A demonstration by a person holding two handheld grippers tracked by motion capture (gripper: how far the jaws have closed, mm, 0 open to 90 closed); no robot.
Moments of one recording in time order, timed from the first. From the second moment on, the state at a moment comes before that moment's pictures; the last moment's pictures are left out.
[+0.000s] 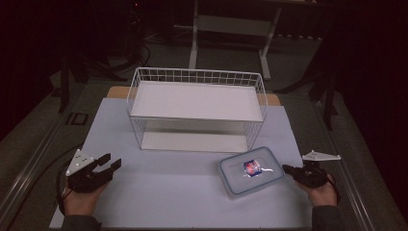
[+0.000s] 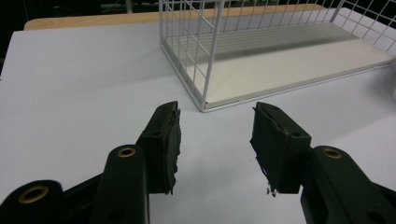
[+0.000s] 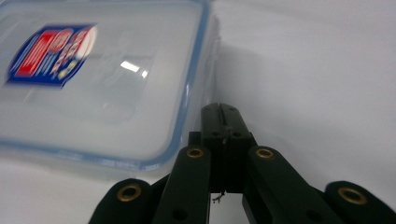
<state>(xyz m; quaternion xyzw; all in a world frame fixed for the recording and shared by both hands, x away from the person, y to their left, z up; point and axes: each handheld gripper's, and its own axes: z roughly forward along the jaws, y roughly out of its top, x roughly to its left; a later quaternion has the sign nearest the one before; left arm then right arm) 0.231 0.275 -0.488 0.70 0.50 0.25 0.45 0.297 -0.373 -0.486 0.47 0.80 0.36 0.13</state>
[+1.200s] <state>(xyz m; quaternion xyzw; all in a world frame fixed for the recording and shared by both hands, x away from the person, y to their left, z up) 0.234 0.269 -0.487 0.71 0.48 0.24 0.46 0.245 -0.246 -0.471 0.27 0.86 0.39 0.19</state>
